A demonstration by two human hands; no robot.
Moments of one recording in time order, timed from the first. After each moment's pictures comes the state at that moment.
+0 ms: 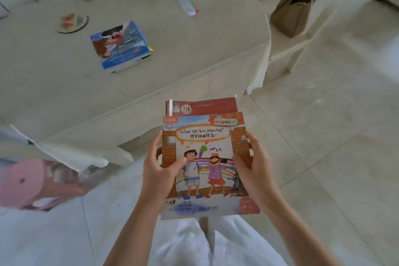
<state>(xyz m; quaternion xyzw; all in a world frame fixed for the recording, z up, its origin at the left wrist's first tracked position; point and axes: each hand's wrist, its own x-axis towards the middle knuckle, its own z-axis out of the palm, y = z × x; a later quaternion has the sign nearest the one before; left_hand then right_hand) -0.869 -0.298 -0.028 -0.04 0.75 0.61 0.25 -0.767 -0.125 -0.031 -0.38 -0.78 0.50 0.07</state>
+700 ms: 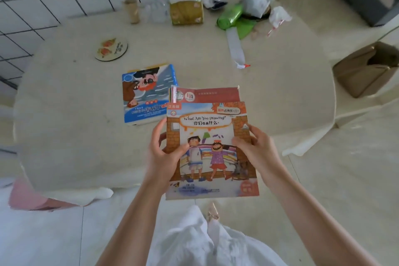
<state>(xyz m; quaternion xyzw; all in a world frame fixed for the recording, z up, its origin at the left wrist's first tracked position) -1.164 -0.190 -0.027 -0.12 0.74 0.65 0.14 -1.123 0.019 -0.008 -0.30 -0.72 0.62 -0.08</state>
